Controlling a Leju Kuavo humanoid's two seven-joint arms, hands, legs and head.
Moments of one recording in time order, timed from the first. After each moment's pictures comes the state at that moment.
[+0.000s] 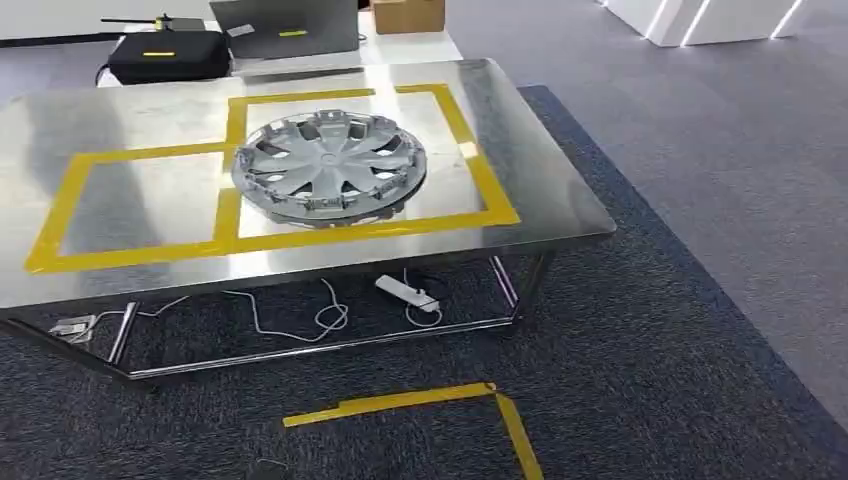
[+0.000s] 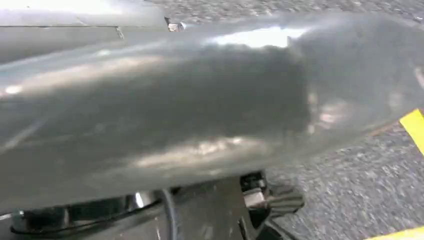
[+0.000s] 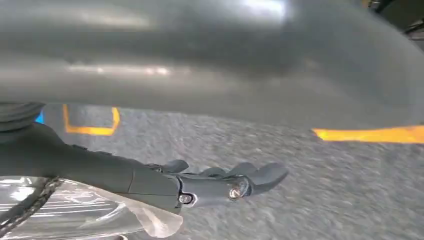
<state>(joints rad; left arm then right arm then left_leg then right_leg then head) -0.06 -0.24 1.03 -0.22 -0.97 0.16 -0.42 -0.07 0.21 -1.31 -0.22 1.57 -0.17 -0.06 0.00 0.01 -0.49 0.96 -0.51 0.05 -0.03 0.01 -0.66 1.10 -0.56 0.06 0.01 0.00</state>
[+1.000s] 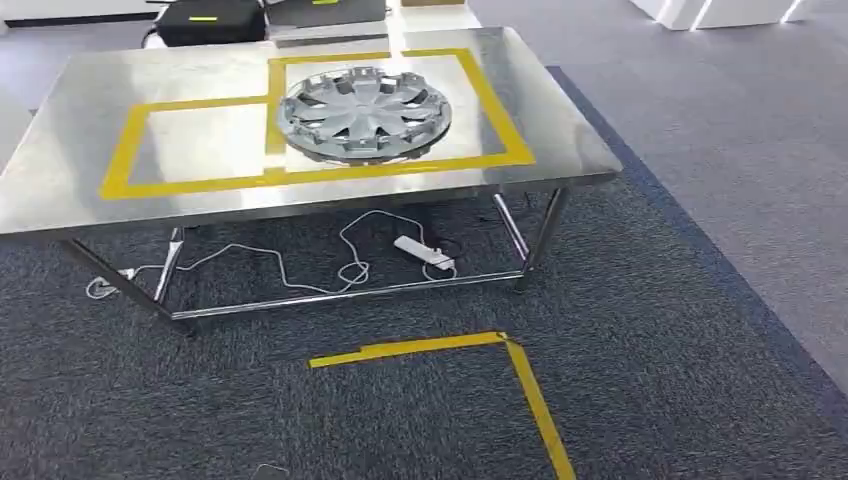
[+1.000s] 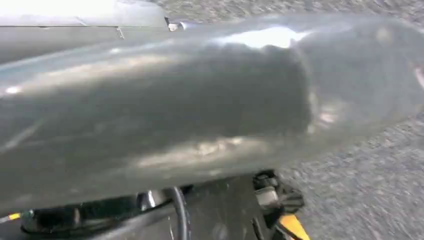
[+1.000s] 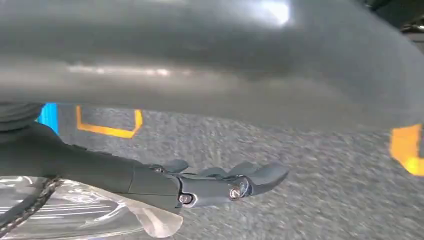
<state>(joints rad) -0.05 -0.24 1.03 -0.22 -0.98 0.17 -0.43 -0.06 0.21 -1.26 -0.22 1.57 -0.17 -0.07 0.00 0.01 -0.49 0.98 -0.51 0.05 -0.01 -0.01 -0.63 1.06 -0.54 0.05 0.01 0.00</state>
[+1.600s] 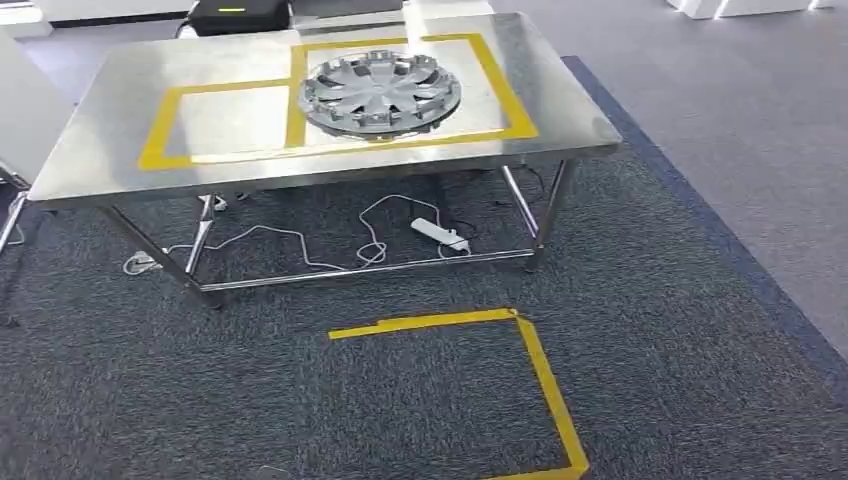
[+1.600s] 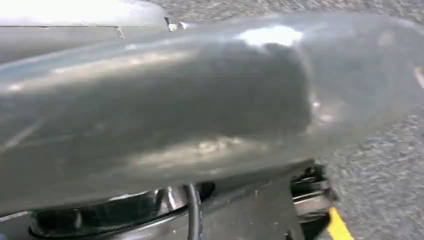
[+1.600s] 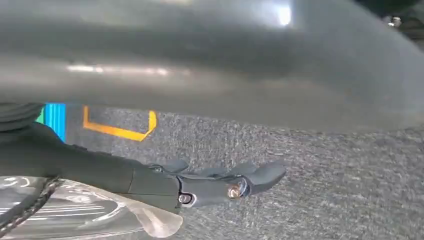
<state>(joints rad) -0.05 -0.25 1.03 -0.22 -1.01 0.18 -0.42 -0.06 0.21 -1.26 -0.22 1.55 -0.17 -0.08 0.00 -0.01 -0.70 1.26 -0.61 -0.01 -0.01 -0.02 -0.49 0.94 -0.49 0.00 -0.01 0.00</state>
